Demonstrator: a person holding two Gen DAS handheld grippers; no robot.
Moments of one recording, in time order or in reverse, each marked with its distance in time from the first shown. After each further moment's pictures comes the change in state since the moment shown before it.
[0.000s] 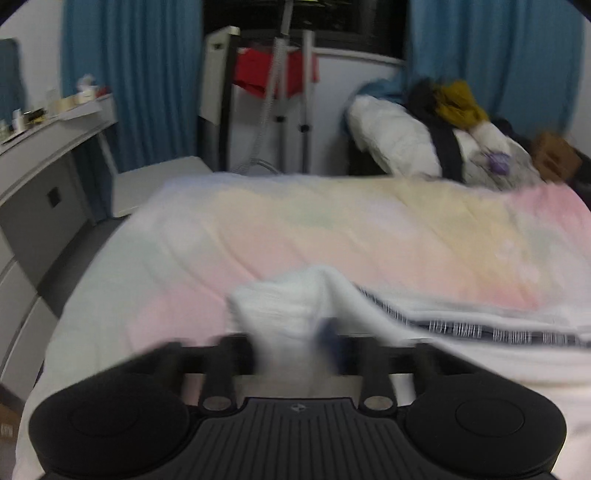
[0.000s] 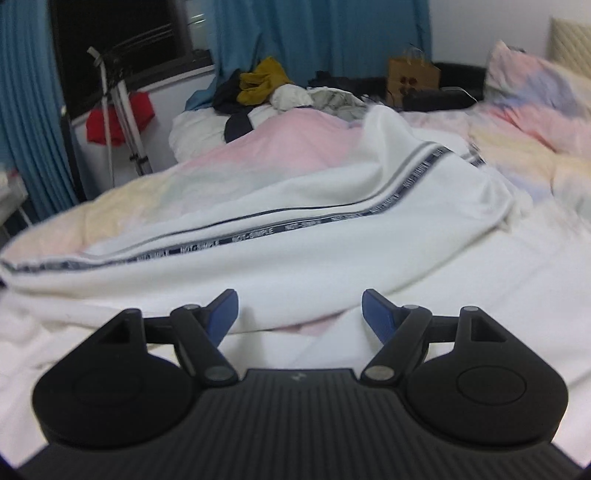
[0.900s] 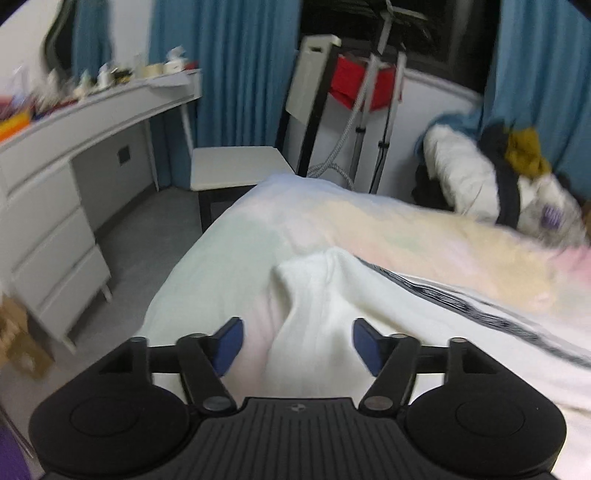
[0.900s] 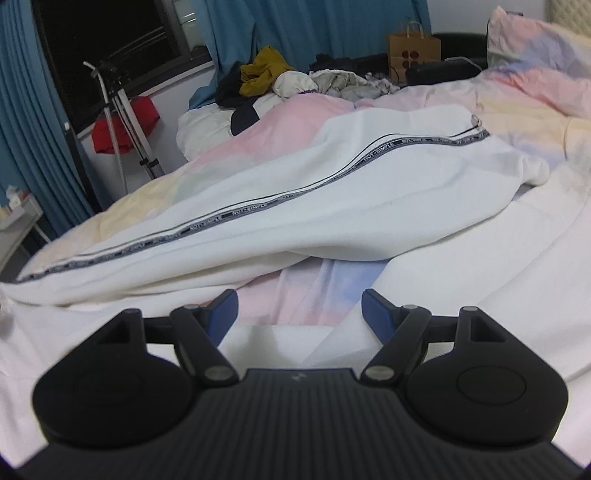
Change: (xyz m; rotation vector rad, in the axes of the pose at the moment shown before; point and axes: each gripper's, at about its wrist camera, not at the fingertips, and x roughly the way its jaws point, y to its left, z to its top) left arm -0.095 0.060 -0.020 -0.244 0.009 0.123; right arm -0.007 -0.022 0.007 0.144 0.051 0.081
